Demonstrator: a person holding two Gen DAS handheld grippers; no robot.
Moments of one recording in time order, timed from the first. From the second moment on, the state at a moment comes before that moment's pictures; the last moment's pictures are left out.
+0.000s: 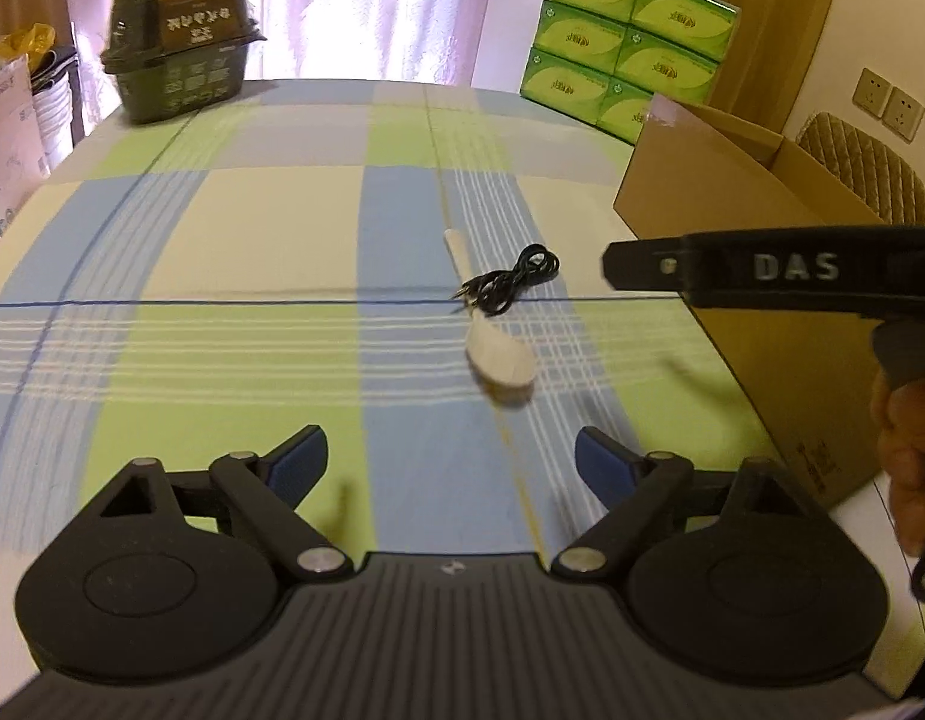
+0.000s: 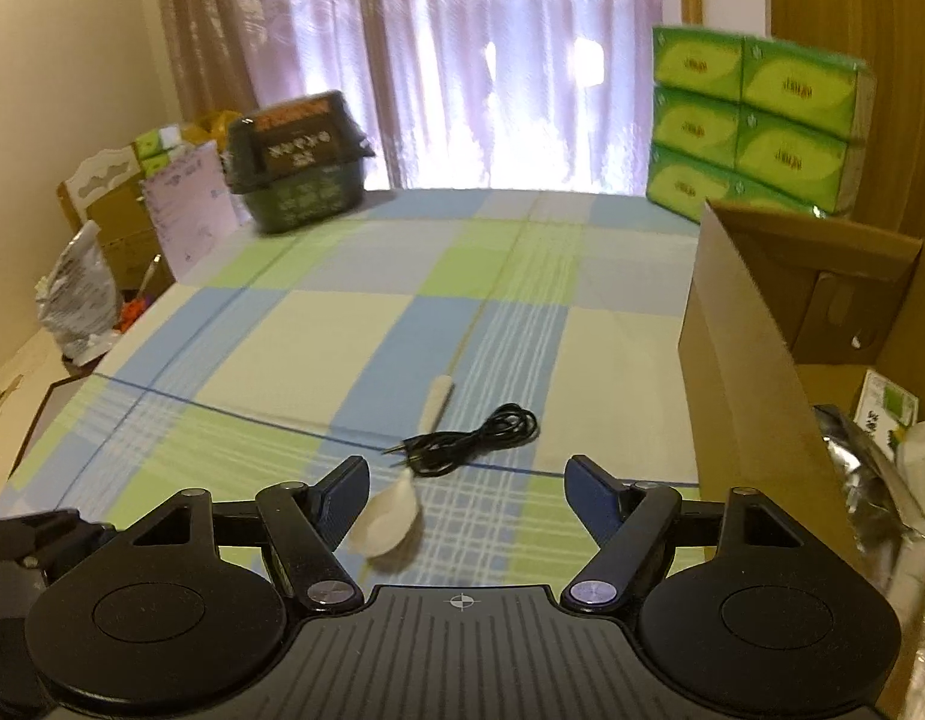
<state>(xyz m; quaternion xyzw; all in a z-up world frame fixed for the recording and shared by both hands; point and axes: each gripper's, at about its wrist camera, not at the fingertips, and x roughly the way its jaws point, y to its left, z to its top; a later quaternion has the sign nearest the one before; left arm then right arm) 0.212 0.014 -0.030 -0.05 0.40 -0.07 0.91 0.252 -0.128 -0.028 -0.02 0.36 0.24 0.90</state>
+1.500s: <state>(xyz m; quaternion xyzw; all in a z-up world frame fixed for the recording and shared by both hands) 0.248 0.052 -0.058 0.01 0.41 -0.05 0.91 0.327 -0.074 -0.091 -0.04 0.41 0.21 0.89</state>
